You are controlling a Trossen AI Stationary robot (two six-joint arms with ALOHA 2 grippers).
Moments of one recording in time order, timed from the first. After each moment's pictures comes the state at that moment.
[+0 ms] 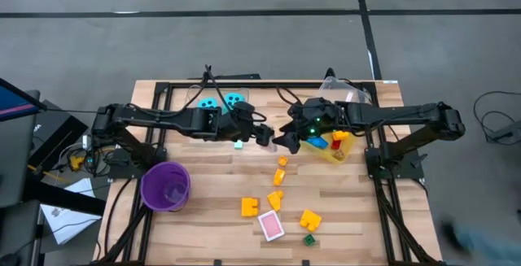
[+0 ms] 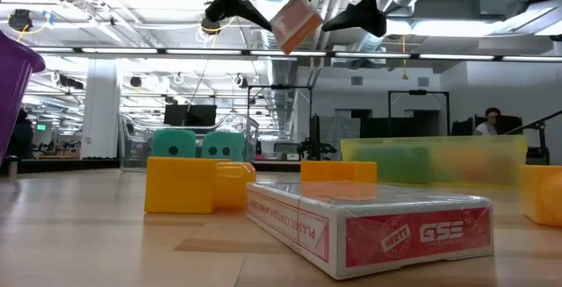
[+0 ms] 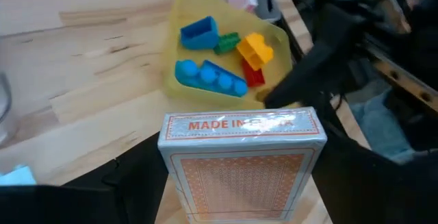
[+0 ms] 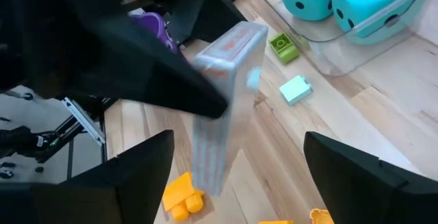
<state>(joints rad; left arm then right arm) -0.03 1.58 1.43 -0.54 -0.37 -1.05 -0.05 1.36 1.15 -0.37 -0.03 0.63</state>
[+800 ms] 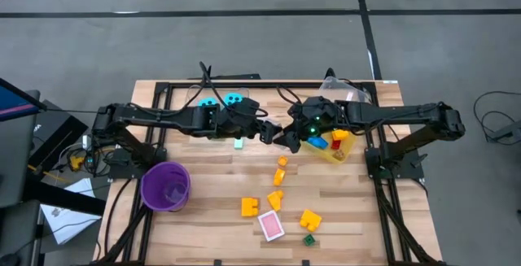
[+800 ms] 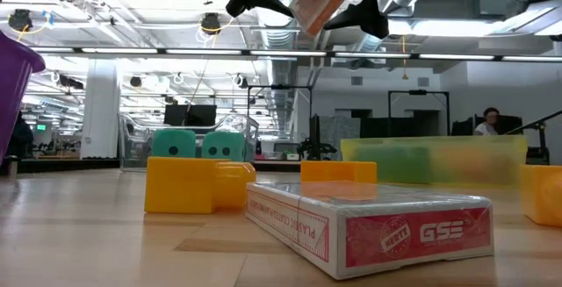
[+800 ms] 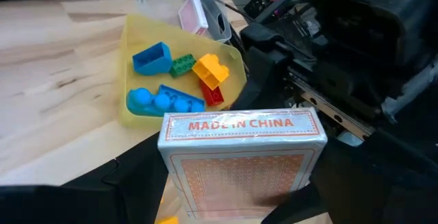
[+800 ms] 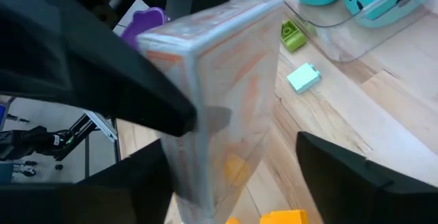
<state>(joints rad) -0.03 1.58 1.43 -0.37 -0.32 -0.95 -0.08 1.36 1.15 -0.39 -0.08 0.67</state>
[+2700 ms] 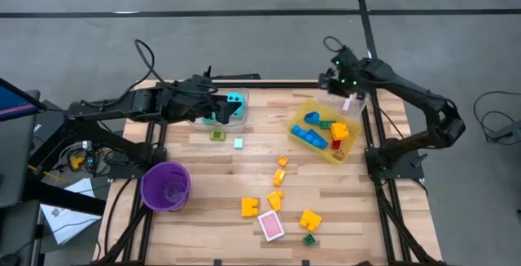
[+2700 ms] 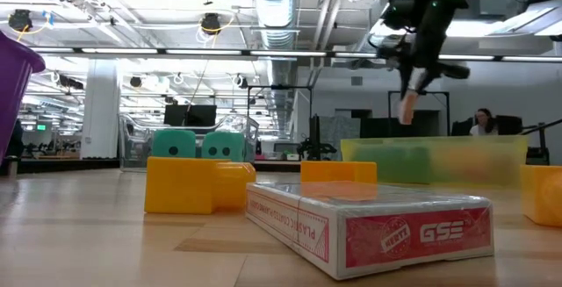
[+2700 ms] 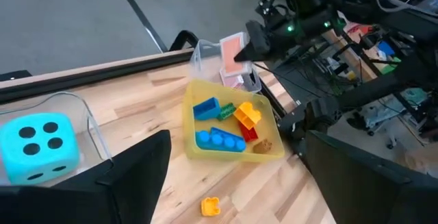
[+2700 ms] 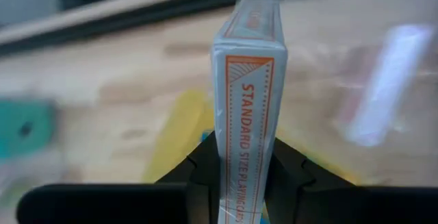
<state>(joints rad) 0.02 1.23 1.43 -0.68 -0.48 -0.84 -0.81 1.35 1.15 -0.94 0.01 0.88</state>
